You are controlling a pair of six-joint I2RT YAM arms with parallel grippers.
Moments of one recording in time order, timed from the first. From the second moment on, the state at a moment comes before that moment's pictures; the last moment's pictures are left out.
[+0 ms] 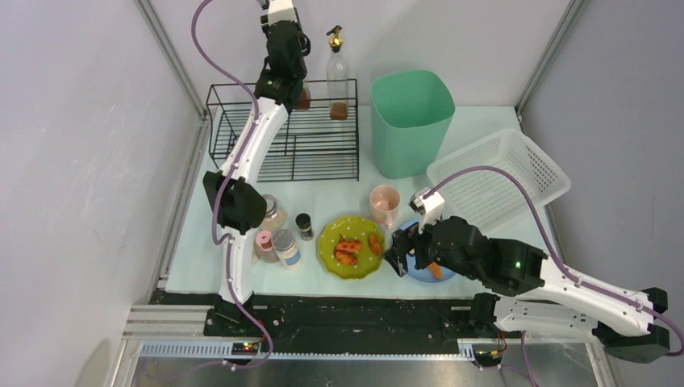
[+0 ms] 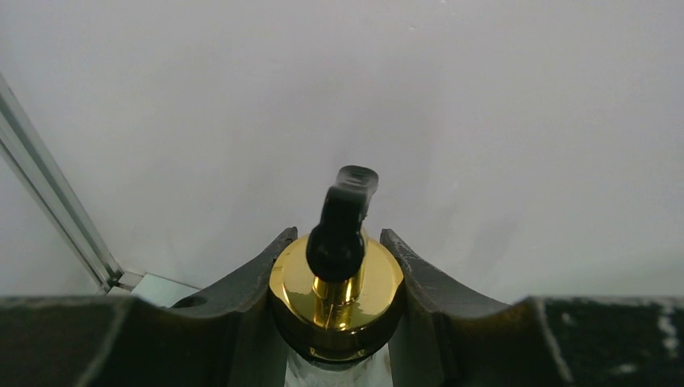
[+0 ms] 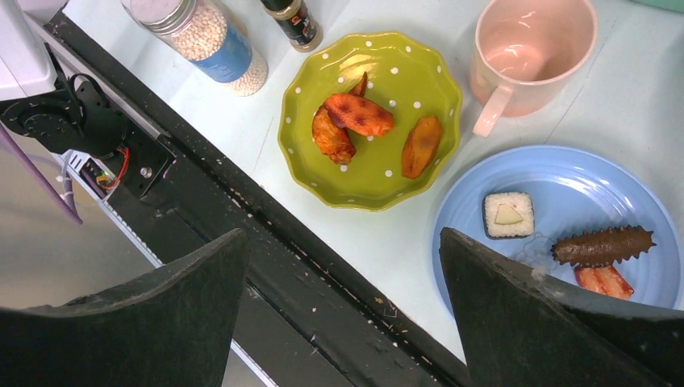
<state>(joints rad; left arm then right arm) -0.35 2.19 2.44 -0.07 -0.59 -0.04 1.20 0.77 0.93 -0.70 0.32 0.48</state>
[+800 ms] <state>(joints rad) -0.38 2.19 2.35 -0.11 -0.60 -0.04 1.20 0.68 0.86 -0.68 0.30 0.51</state>
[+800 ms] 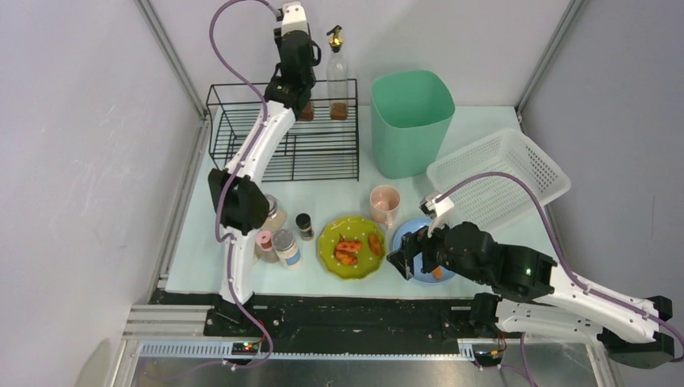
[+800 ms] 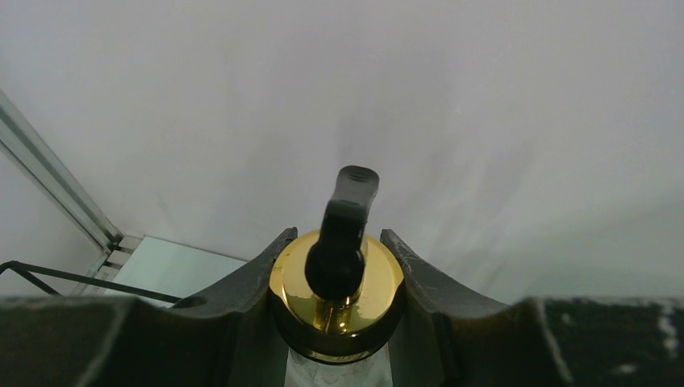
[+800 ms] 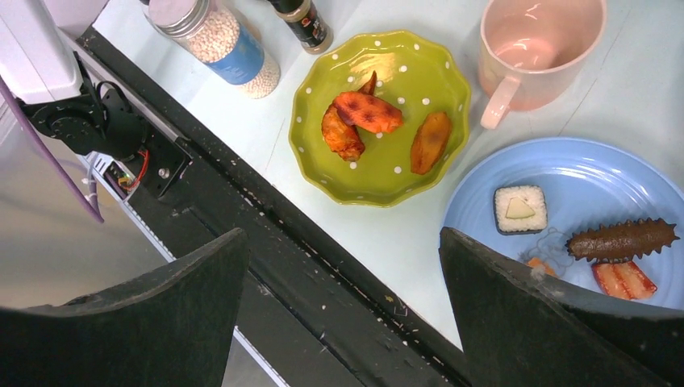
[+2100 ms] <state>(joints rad) -0.42 1.98 2.03 -0.06 -0.62 -0.05 1.21 0.63 0.86 -0.70 0.33 0.53</state>
